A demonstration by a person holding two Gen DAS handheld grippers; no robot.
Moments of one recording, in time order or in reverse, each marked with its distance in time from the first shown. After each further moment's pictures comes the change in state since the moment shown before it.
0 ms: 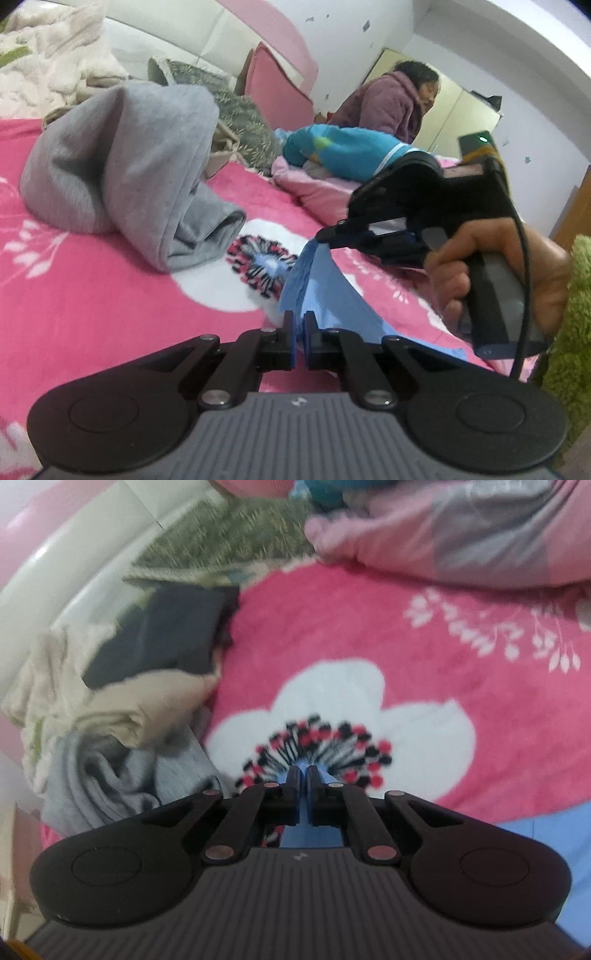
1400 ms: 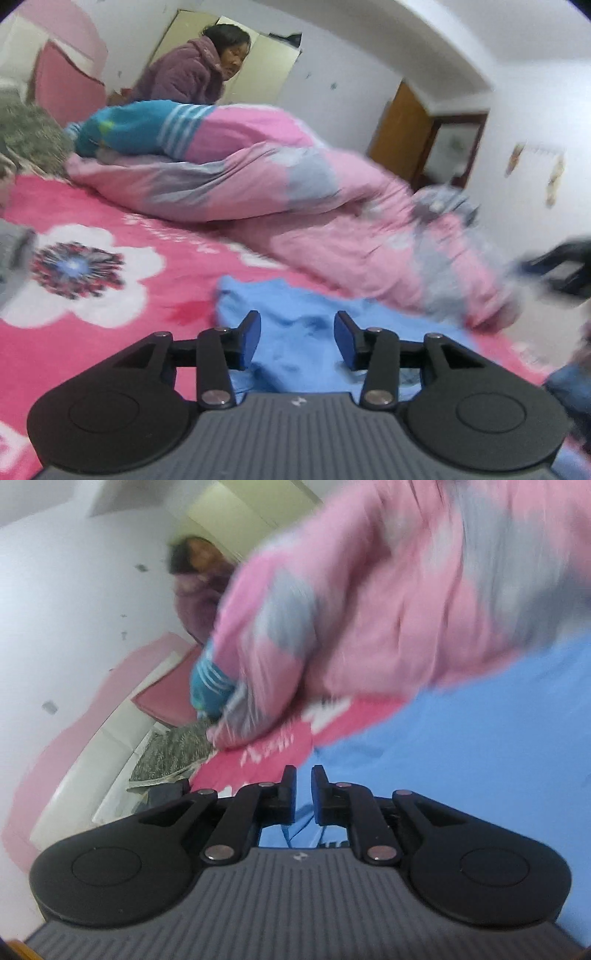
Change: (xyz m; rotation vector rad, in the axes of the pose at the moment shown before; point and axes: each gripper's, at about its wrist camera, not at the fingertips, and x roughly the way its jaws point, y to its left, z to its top) left arm -0.022 -0.055 -0.014 0.414 0.167 -0.511; right arm -0.427 -0.172 -0.224 0.368 -0.578 -0.104
